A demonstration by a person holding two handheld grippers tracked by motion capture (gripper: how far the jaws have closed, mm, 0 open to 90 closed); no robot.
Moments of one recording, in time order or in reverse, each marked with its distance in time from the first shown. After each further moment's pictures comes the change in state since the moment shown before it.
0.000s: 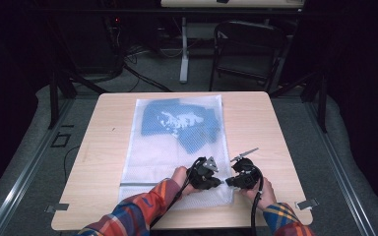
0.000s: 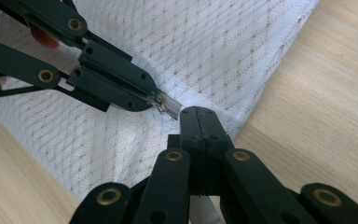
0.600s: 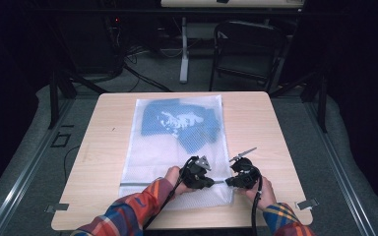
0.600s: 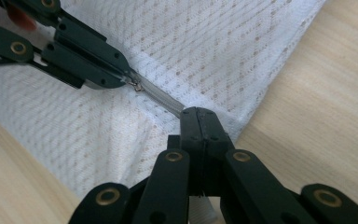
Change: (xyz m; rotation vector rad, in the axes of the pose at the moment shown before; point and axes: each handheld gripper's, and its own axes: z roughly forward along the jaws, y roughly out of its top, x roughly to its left) left arm 0.009 -0.014 -0.012 -0.001 -0.035 -0.046; right arm 0.002 0.004 -0.002 0.045 -0.017 -0.011
